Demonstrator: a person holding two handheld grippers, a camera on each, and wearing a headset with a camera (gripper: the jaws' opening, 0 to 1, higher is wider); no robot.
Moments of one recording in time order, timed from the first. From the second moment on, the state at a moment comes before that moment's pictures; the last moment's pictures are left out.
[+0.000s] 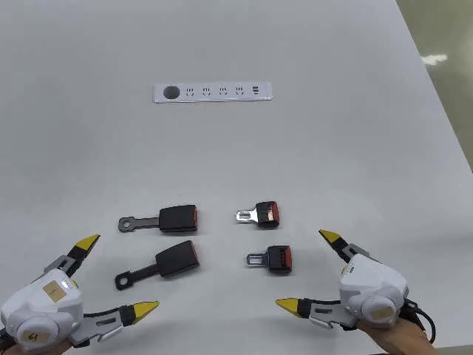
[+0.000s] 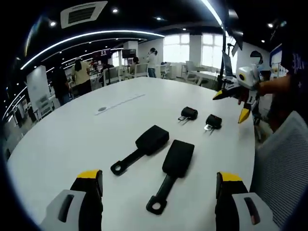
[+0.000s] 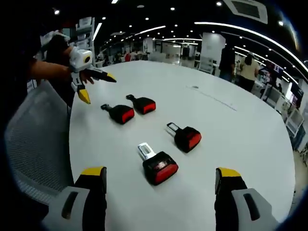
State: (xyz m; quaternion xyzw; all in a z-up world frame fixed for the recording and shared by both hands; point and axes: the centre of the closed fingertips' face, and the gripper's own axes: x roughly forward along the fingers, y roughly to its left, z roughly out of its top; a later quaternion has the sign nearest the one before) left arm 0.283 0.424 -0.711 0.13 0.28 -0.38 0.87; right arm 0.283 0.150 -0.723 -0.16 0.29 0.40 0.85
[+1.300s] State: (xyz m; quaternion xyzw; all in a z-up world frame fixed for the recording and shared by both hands) left arm 0.284 0.424 -0.713 0.13 0.28 -0.38 0.87; right arm 0.289 0.152 -0.720 -0.16 0.28 0.41 0.85
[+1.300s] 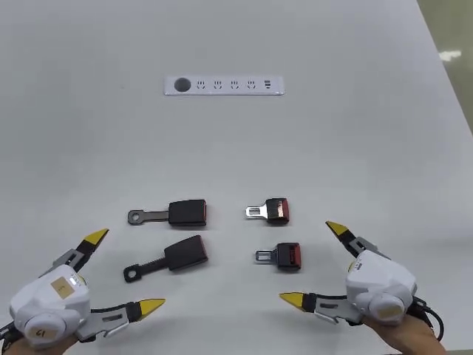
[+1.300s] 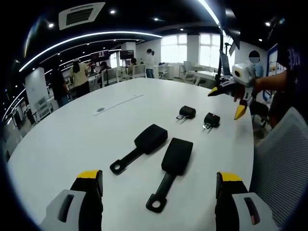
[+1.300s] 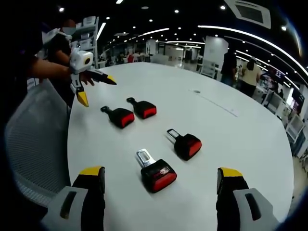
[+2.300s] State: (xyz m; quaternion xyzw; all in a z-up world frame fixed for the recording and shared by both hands) left arm 0.282 0.425 -0.713 0.13 0.28 -0.38 0.87; right arm 0.289 0.152 -0.718 -0.17 0.28 0.41 0.85
